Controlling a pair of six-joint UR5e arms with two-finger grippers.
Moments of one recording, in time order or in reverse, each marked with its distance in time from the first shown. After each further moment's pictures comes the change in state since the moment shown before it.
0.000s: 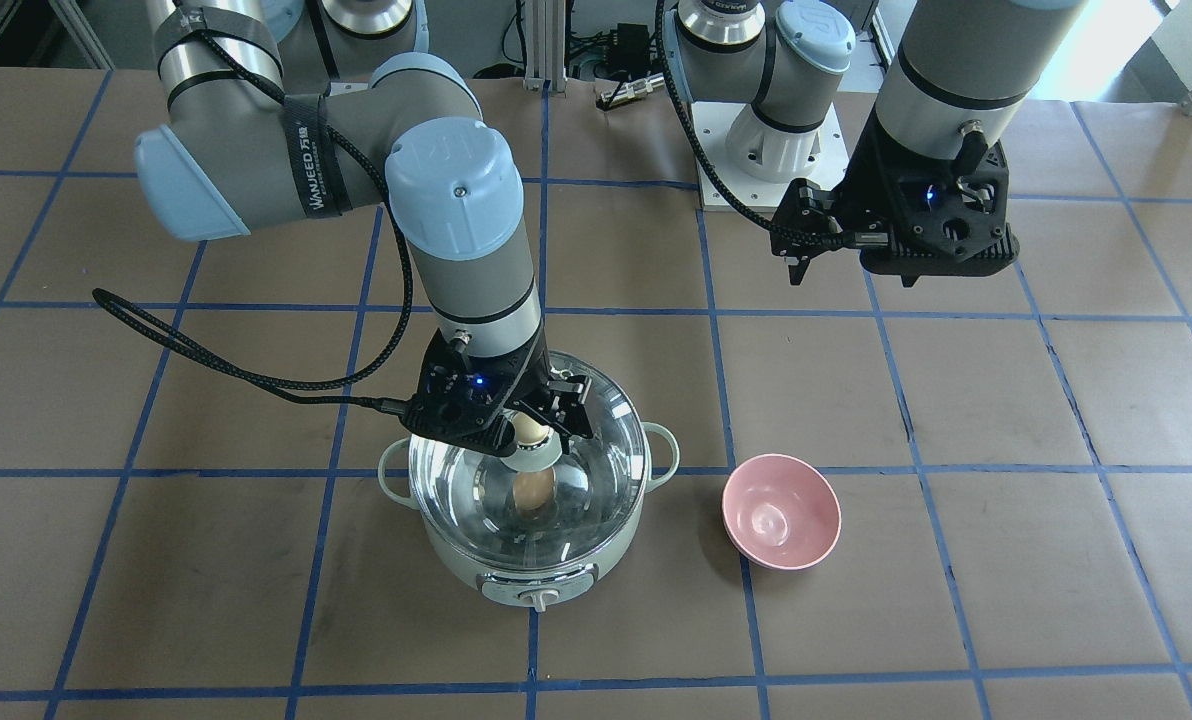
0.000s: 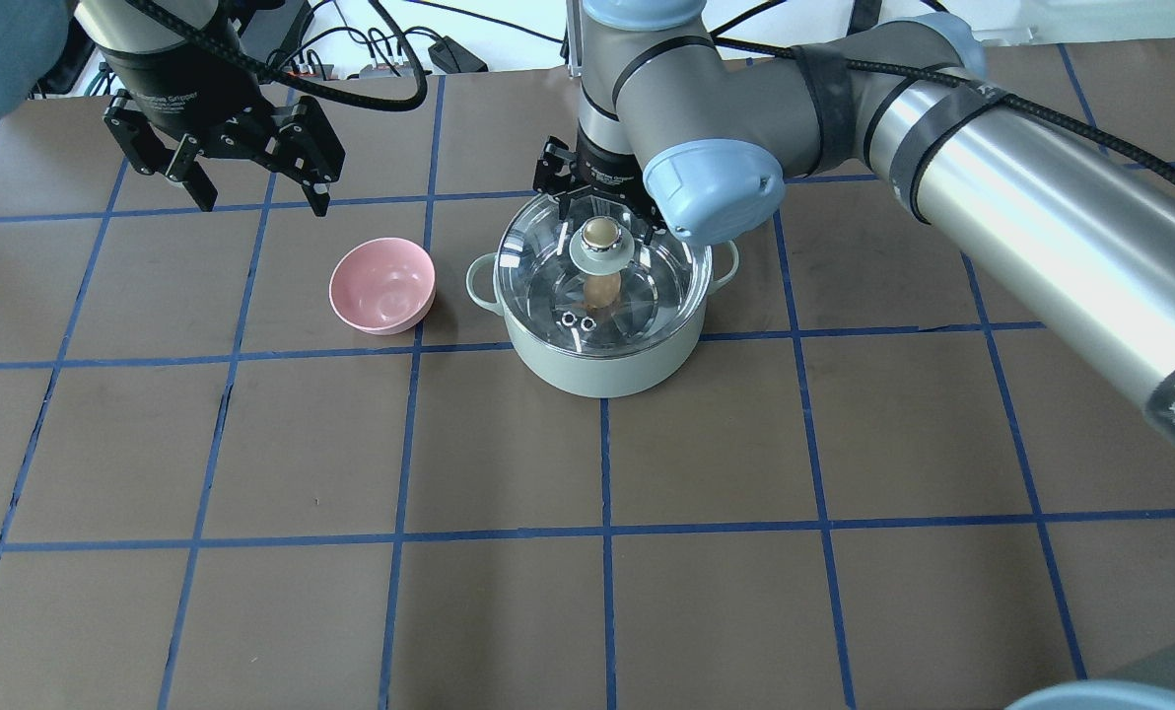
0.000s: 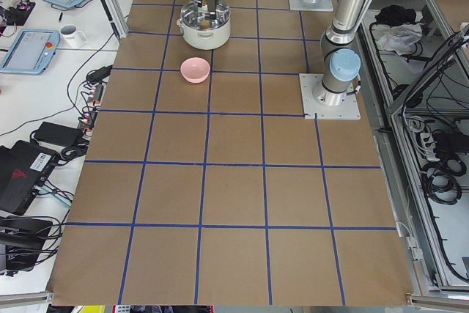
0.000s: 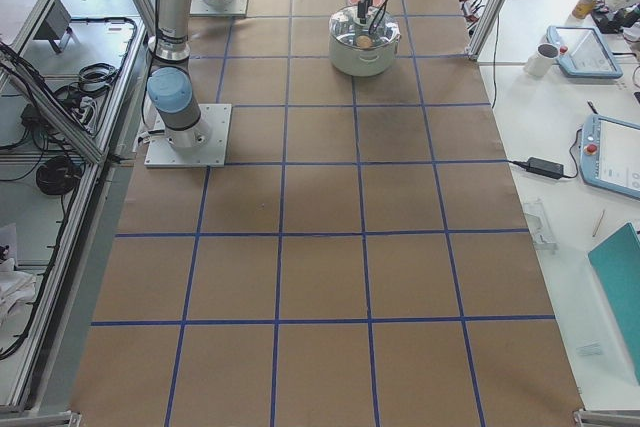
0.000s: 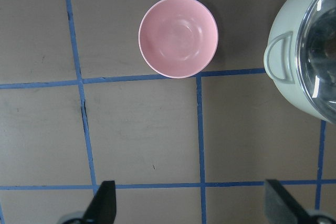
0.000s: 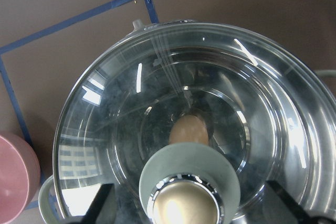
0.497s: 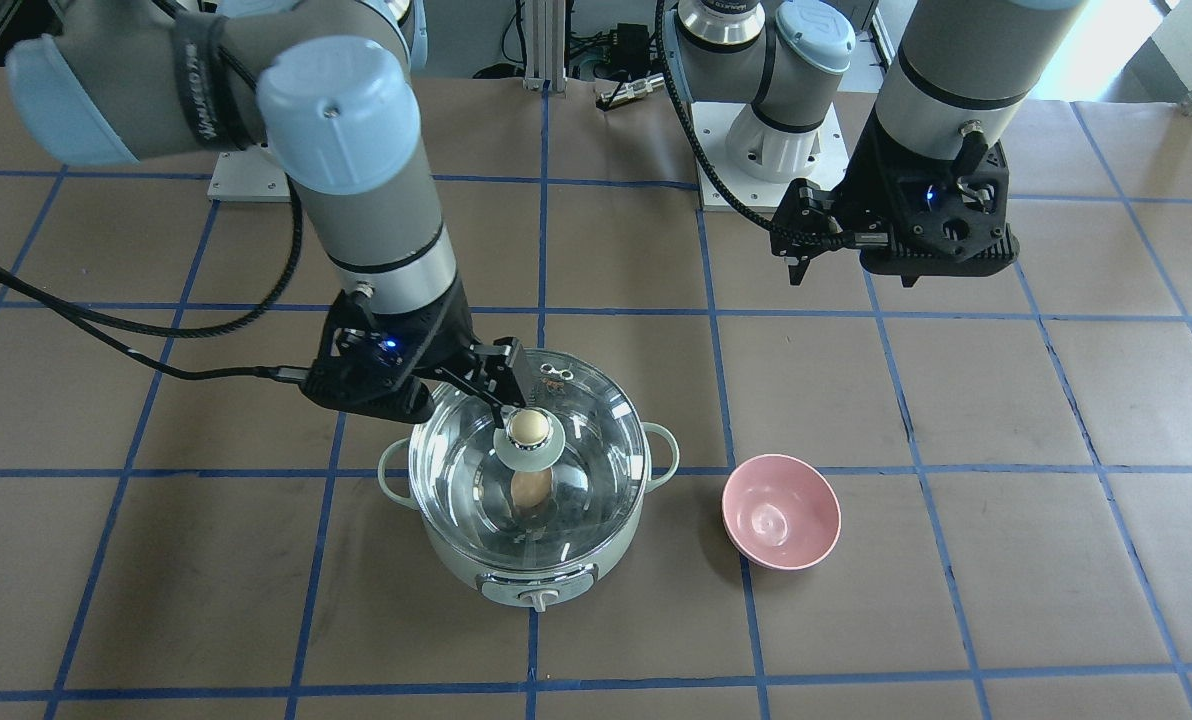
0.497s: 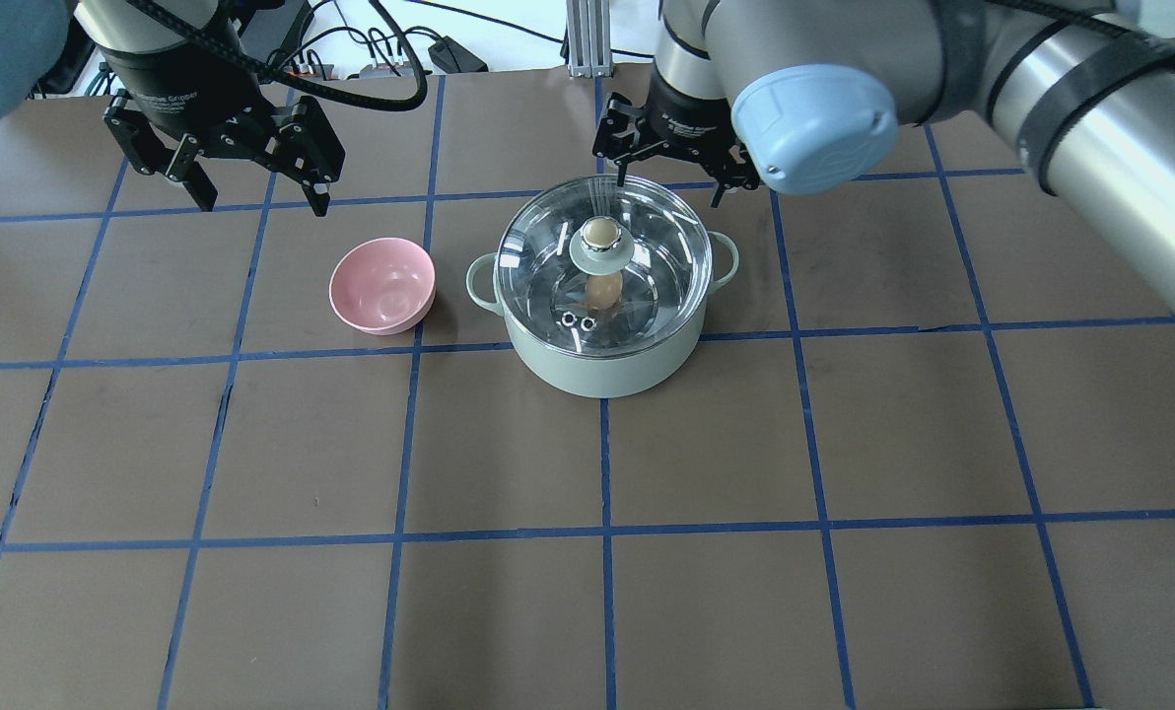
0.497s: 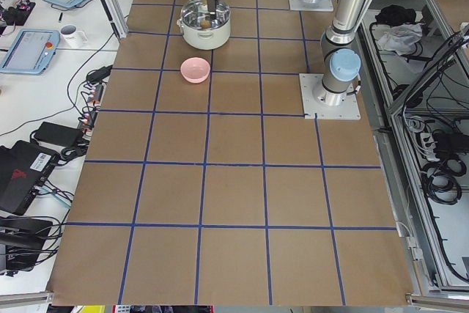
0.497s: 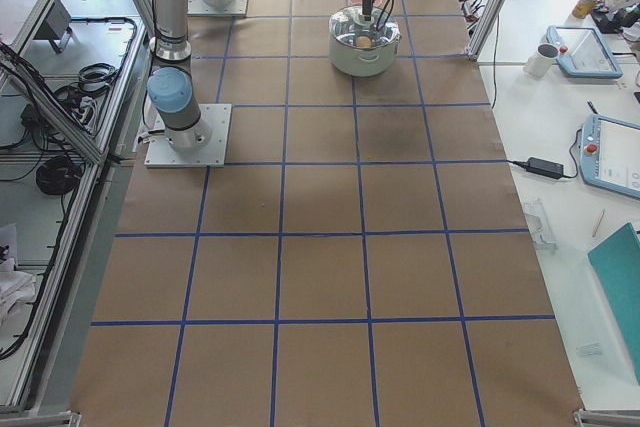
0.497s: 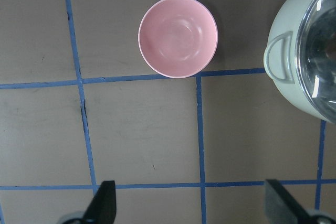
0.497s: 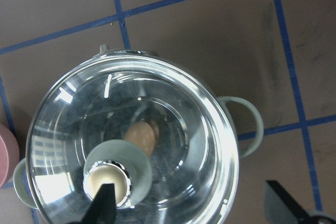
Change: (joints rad) left arm 0.000 0.000 0.000 0.000 -0.001 0.001; right arm -0.112 -0.125 -0.007 0.142 0.000 -0.209
